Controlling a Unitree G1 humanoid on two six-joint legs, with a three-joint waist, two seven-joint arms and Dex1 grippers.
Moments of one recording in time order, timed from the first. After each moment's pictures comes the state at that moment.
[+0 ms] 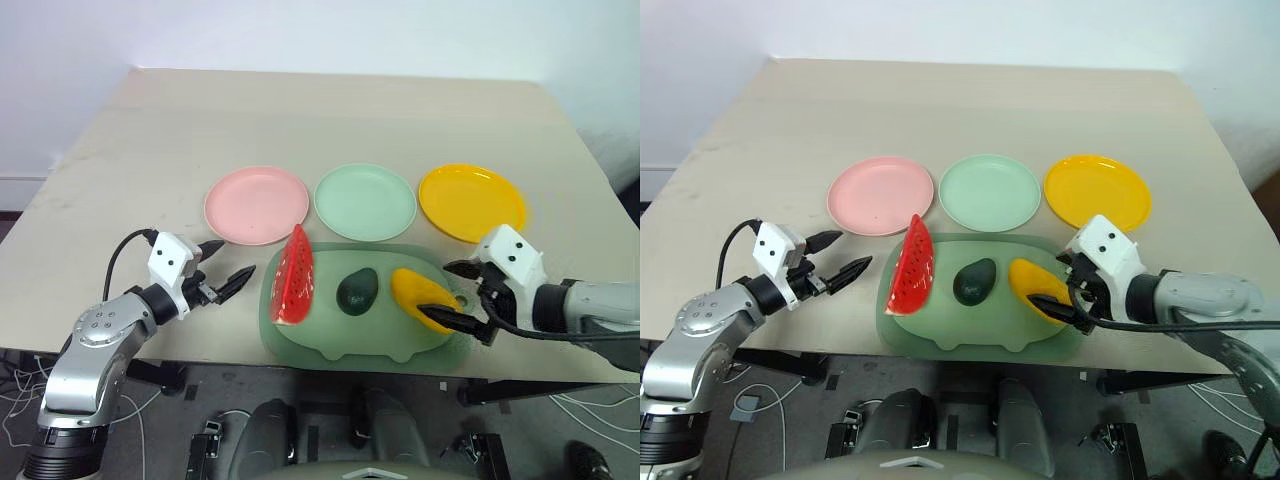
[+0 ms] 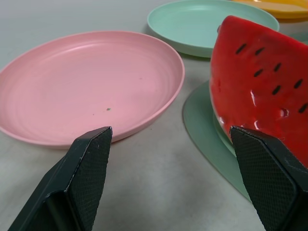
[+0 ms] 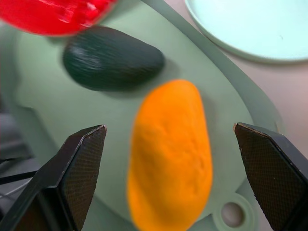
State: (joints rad) left arm -0.01 0.59 0.17 -0.34 -0.42 0.40 -0.67; right arm -0.10 -1.02 -0.23 -0.74 0.85 1.12 0.50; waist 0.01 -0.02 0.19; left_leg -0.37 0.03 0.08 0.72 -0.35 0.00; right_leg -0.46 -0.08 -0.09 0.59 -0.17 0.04
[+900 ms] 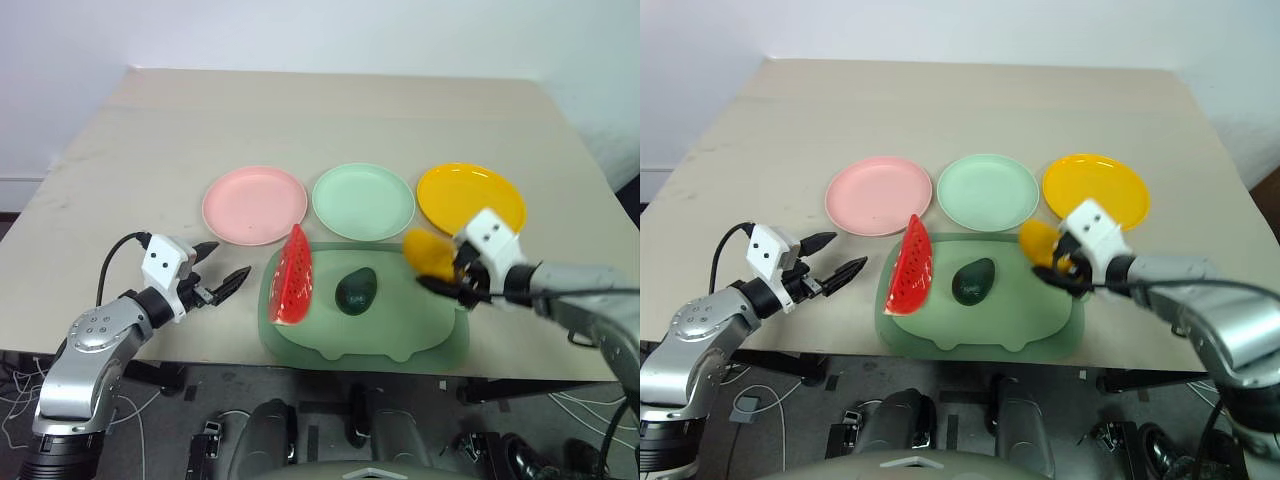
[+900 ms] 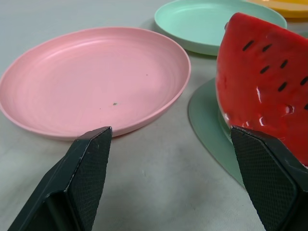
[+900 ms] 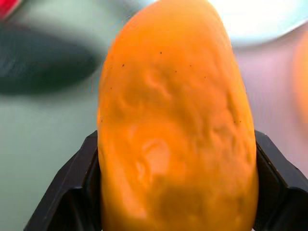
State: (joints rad) left arm 0.01 0.59 0.19 -0.36 -0.42 0.39 -0.65; right arm -0.38 -0.93 -0.08 -0.46 0.61 1.08 0.50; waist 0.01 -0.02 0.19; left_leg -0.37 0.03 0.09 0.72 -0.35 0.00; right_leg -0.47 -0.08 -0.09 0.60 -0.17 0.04
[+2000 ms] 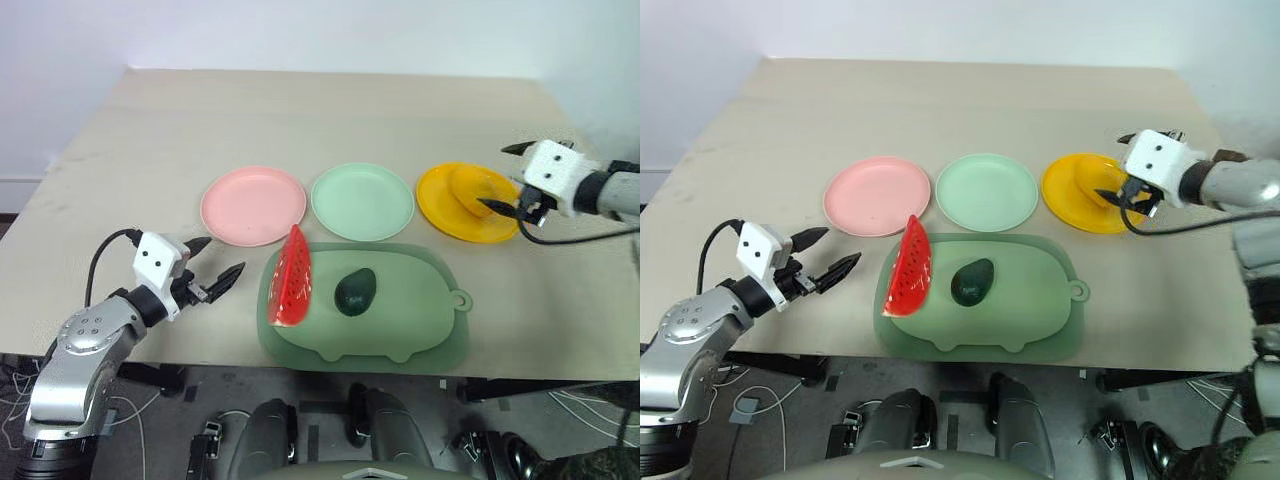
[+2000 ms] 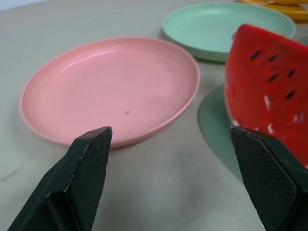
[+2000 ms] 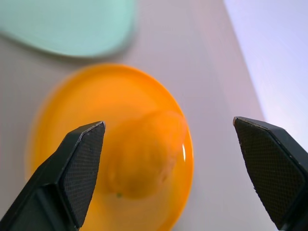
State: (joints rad) left arm 0.02 0.61 0.22 -0.39 -0.42 0.39 -0.64; right arm -0.60 -1.09 0.05 0.20 0.09 -0.10 1.02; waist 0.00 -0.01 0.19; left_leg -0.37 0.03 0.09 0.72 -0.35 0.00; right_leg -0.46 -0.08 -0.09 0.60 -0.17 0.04
